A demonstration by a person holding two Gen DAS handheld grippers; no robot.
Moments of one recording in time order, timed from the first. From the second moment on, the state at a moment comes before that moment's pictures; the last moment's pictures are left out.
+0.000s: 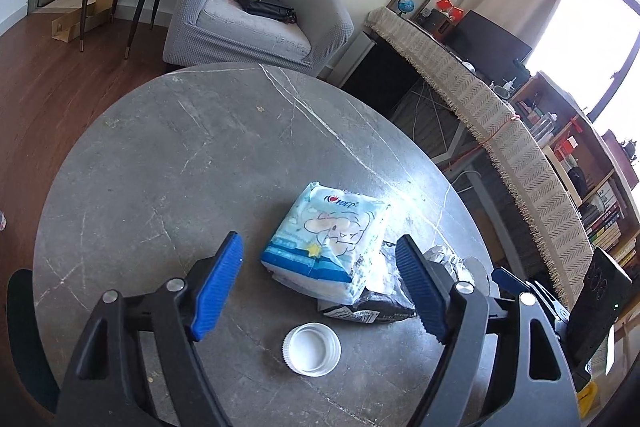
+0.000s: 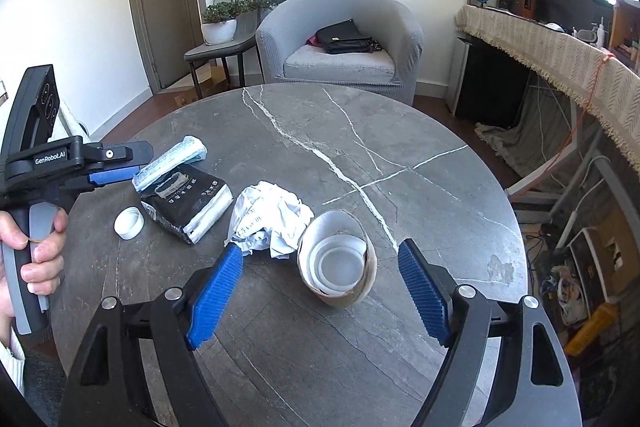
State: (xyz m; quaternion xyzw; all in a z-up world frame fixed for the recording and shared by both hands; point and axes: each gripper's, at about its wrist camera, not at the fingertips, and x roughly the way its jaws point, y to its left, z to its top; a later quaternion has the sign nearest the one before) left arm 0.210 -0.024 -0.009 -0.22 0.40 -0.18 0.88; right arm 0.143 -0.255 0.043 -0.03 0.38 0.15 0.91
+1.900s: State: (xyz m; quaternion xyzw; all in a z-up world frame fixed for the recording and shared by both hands) left arm 0.204 0.005 0.007 -0.21 0.36 -0.17 0.89; right arm 0.165 -0.240 0.050 0.01 0.38 0.15 0.91
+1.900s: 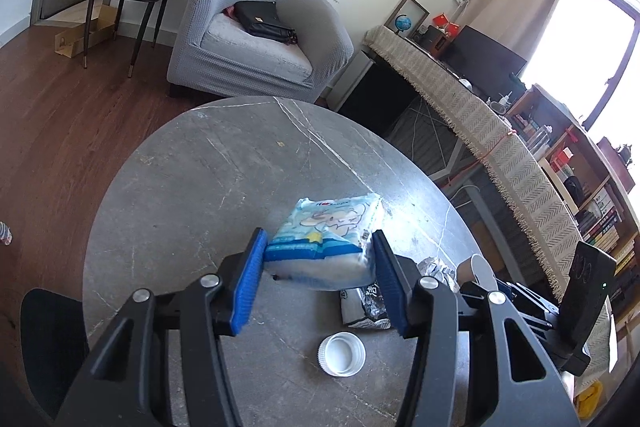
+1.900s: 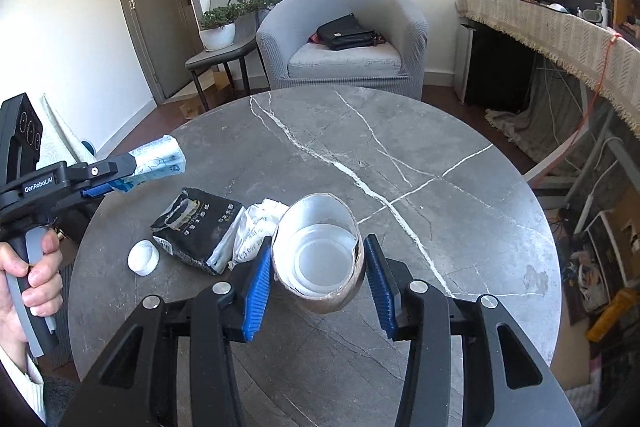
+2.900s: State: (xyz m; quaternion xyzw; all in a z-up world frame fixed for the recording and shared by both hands) left arm 0.187 0.055 0.016 -0.19 0.36 -0.17 0.90; right arm 0.169 -0.149 0.056 -0.07 0.38 0.20 0.90
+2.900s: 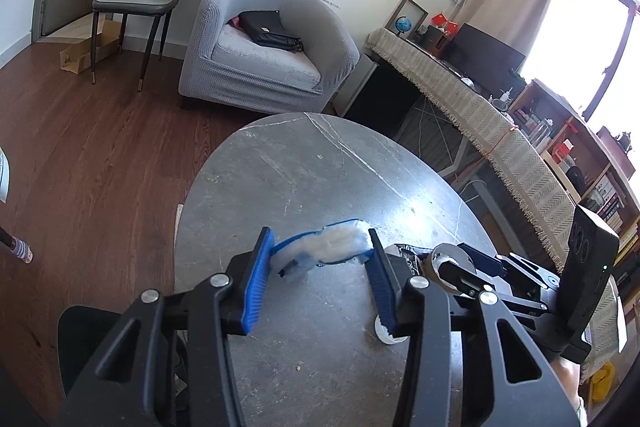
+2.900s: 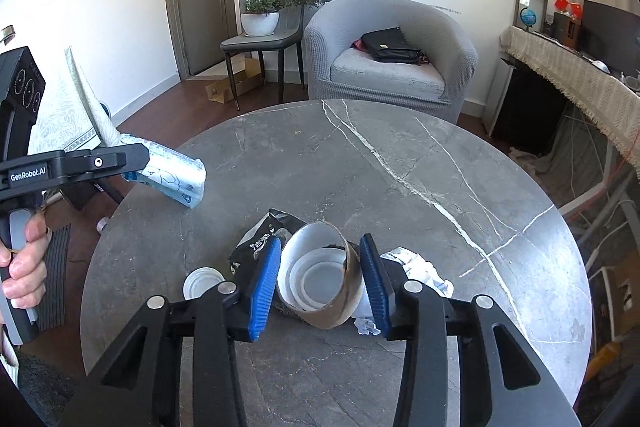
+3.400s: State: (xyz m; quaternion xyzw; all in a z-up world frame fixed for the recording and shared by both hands) left arm 0.181 0.080 0.021 -0.20 0.35 -0.16 0.90; right arm 0.174 -0.132 0.052 -0.11 0.39 0.19 0.90
